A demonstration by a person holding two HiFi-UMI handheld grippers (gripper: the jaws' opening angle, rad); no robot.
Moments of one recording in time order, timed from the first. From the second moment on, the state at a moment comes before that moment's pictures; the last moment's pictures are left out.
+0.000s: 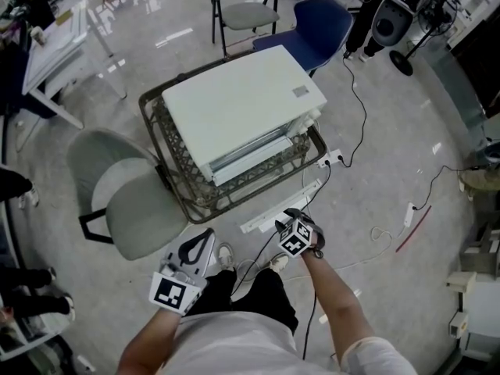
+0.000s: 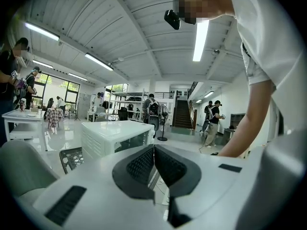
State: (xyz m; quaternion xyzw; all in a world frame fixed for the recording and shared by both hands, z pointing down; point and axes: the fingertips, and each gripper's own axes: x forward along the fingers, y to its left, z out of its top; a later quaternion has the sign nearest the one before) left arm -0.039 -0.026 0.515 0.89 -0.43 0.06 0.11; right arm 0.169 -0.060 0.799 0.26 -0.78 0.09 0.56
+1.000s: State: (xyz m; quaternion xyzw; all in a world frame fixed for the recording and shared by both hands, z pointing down) left arm -0.041 -0.019 0.534 0.89 -0.44 0.08 0.12; right arm 0.173 -0.058 0.842 0.25 -0.77 0.12 0.58
